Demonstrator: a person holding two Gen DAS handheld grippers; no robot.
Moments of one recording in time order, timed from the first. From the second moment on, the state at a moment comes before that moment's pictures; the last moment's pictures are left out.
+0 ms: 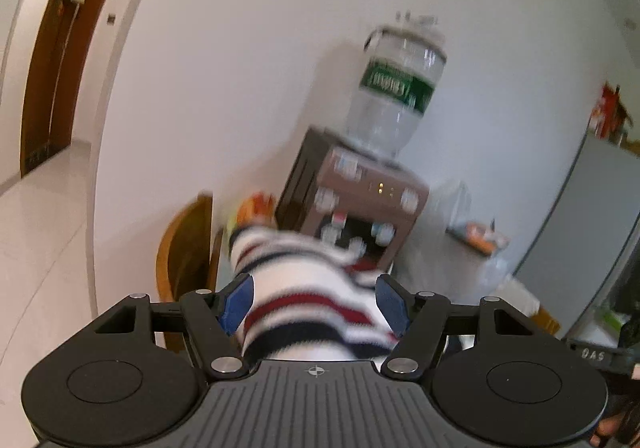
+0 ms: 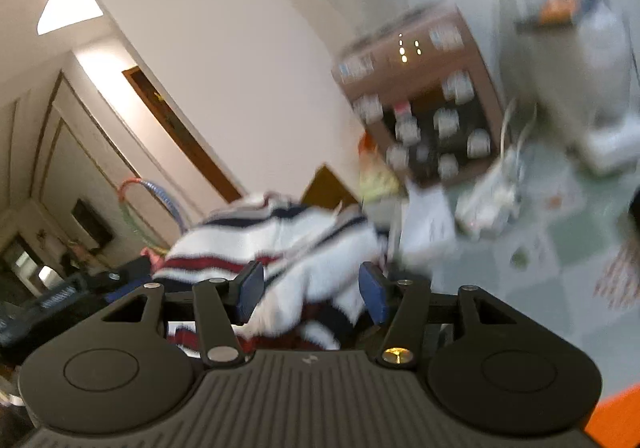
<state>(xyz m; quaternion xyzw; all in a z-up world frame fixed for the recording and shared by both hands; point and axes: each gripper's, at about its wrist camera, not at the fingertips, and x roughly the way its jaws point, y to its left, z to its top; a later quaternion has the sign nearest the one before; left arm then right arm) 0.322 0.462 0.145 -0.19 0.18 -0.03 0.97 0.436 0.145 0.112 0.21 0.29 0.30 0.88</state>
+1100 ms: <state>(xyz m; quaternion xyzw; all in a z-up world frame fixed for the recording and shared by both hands) 0.310 0.441 0.062 -0.22 0.22 -0.07 0.95 0.425 0.233 0.063 0.00 0.26 0.36 0.90</state>
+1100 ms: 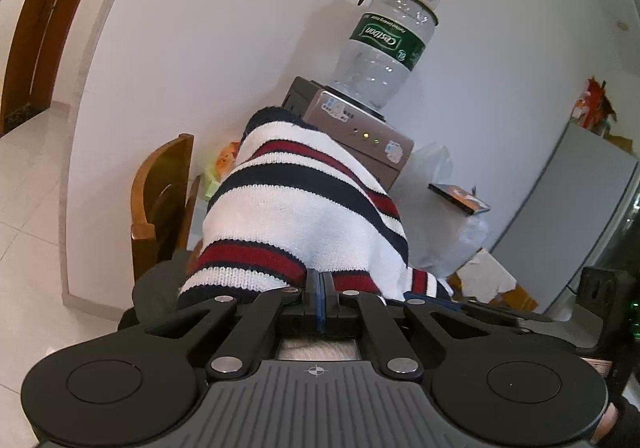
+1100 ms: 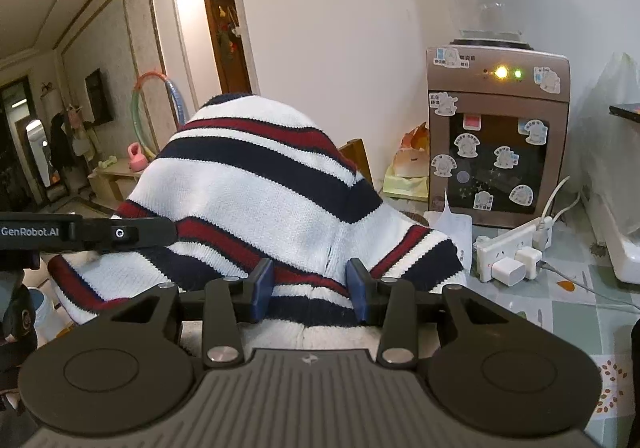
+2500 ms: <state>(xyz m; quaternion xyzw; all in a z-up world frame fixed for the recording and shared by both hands) 0.131 0.326 0.191 -0.06 0.16 -0.02 0.98 0.269 0.126 0.195 -0.04 0.26 0.38 0.89</state>
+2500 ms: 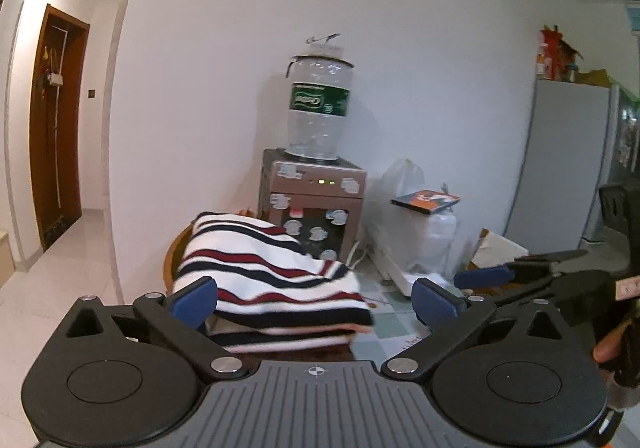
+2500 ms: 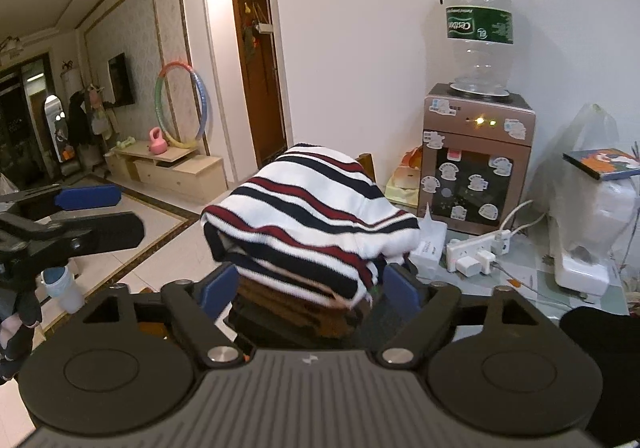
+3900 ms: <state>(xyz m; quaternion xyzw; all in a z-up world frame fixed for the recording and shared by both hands) -0.005 0.225 0.051 -0.07 0.25 0.16 0.95 0.104 -0.022 0.072 -0.03 0.27 0.32 0.91</state>
